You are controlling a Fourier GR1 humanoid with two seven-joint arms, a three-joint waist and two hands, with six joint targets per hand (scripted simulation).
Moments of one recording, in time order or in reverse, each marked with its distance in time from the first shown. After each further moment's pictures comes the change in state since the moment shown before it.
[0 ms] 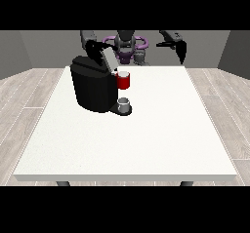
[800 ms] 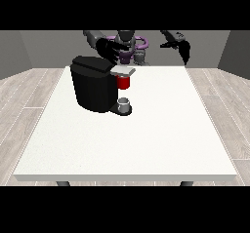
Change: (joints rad) left arm -0.021 0.031 0.003 0.024 0.028 0.006 0.011; right arm -0.134 0.029 0.042 0.079 0.081 -0.024 0.033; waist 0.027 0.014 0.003
